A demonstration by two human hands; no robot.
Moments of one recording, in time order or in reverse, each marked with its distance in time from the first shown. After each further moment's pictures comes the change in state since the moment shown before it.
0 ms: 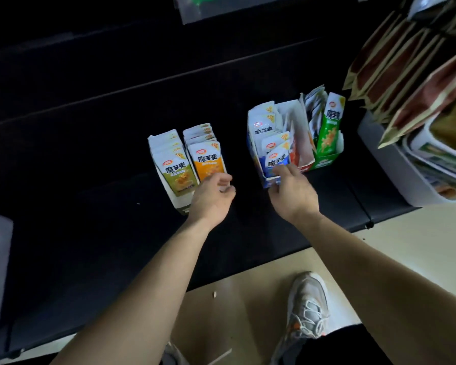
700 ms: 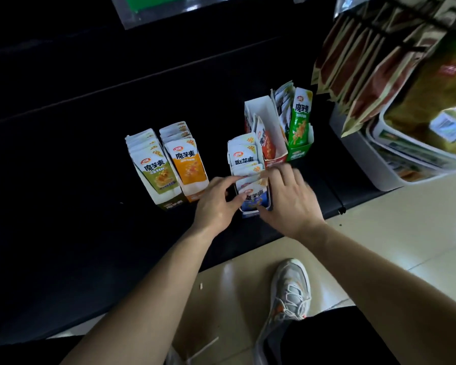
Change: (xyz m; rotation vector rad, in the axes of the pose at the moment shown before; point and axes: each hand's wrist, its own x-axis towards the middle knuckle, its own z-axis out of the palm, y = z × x) left_hand -0.033 0.019 0.050 0.070 -0.076 0.193; right_hand -0.066 0.027 -0.048 -0.198 0.095 -0.286
